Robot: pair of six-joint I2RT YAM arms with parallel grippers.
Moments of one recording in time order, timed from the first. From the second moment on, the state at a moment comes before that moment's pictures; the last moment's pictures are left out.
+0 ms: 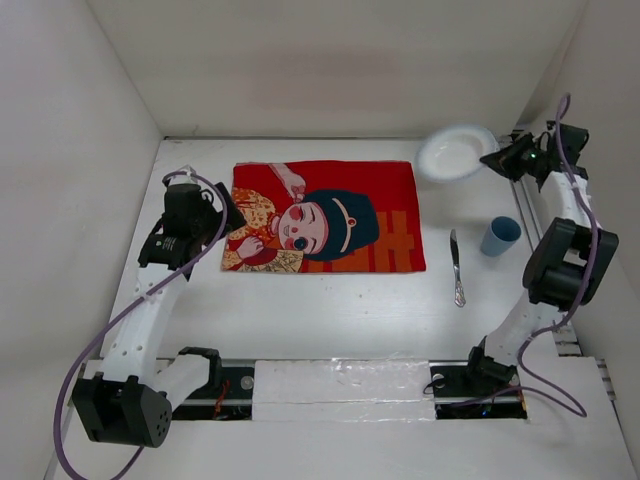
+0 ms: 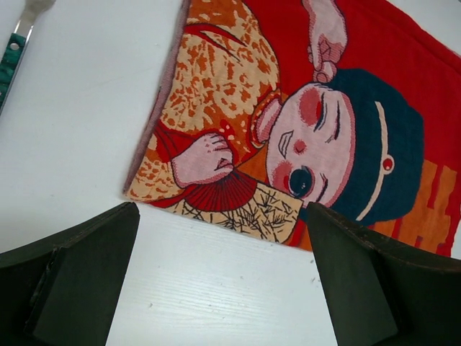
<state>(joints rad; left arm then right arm) -0.11 1.02 0.96 -0.59 -0.07 -0.53 -0.40 1.85 1.54 -0.29 -0.66 0.67</state>
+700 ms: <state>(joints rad) -0.10 1.05 0.96 -0.61 -0.13 -0.55 0.24 1.96 1.36 0.17 -0.81 0.89</state>
